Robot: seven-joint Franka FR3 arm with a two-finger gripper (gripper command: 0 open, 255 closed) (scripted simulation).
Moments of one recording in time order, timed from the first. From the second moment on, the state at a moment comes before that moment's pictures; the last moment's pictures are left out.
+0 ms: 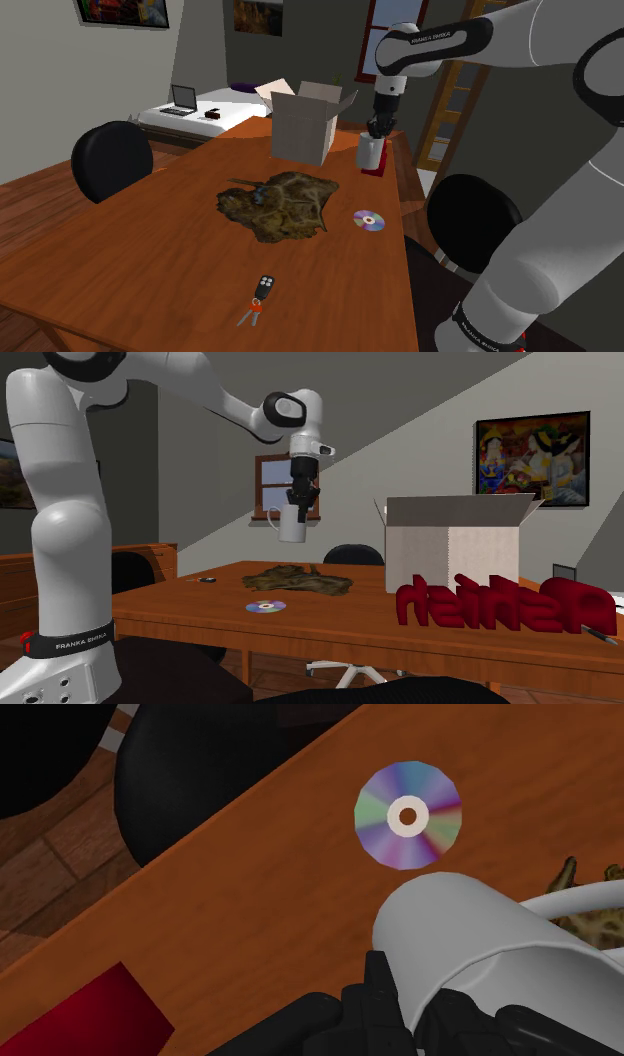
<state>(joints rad) -0.16 -0.17 -0.22 -2.00 -0.03 1.76 -0.21</state>
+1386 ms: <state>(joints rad) 0.06 -0.19 0.10 -2.03 0.07 1.78 0.29</state>
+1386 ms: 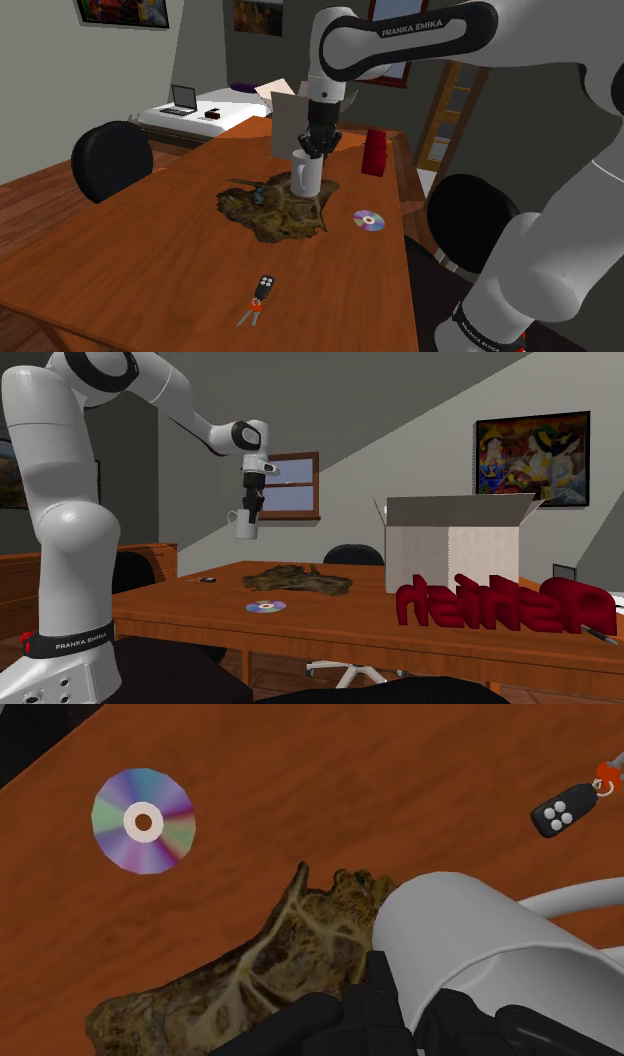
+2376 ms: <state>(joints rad) 0.22 0.07 0.29 -1.73 0.05 1.76 0.65</state>
